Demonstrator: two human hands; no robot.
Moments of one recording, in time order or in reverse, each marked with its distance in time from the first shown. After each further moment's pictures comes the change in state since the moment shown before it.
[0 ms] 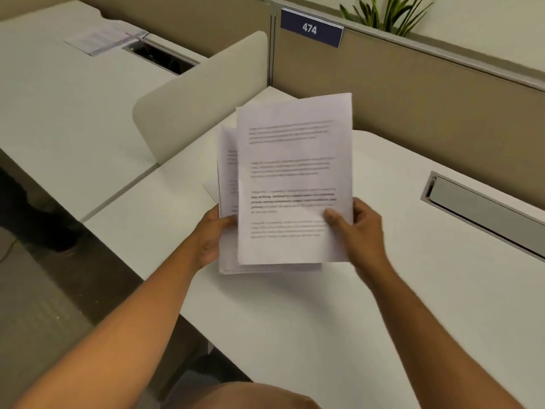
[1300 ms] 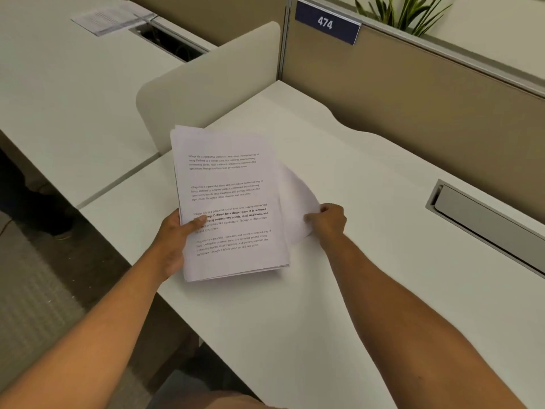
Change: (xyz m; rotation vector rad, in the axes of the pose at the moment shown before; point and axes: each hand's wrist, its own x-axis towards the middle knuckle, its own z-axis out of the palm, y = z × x) left_hand -0.021 -0.011 -0.064 -0.065 0.213 0.082; right_hand 0.083 0.063 0.069 -0.335 0.107 0.473
